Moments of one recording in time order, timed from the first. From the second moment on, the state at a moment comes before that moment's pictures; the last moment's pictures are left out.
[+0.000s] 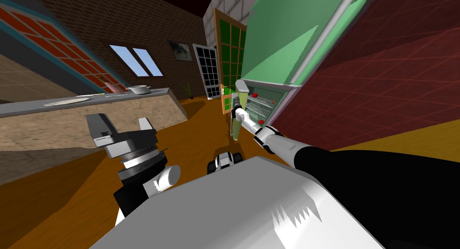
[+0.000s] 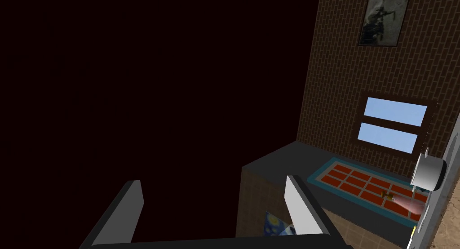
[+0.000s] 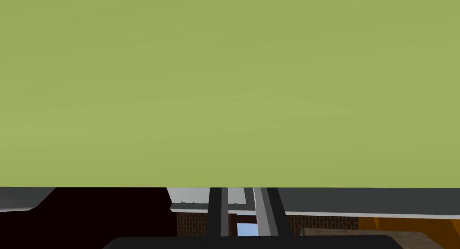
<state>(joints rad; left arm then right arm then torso) 0.47 -0.02 0.03 -2.38 0.05 -0.46 -0.09 -0.70 -0.39 0.33 -1.13 1.16 0.54 1.30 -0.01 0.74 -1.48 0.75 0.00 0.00</state>
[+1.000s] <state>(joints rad) 0.47 -0.02 0.03 -2.38 0.05 -0.46 -0.09 -0.73 -0.37 0.29 -1.04 1.19 0.68 1.33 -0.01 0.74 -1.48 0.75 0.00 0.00</state>
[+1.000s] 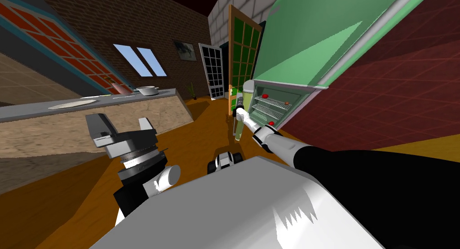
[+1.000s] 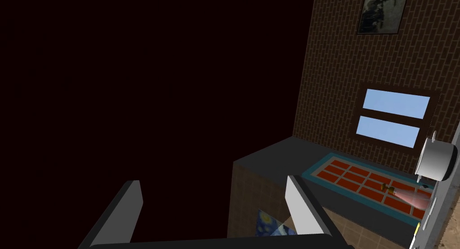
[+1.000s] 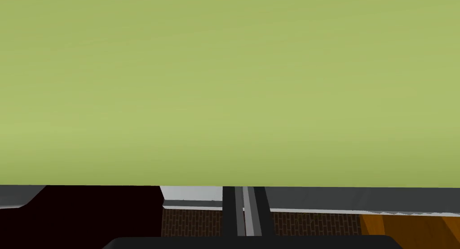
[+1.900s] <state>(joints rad) 0.47 -0.02 0.03 -2.38 0.05 -0.46 -0.09 -0.78 -0.37 0.24 -1.02 1.15 0.73 1.42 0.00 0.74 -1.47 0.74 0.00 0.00</state>
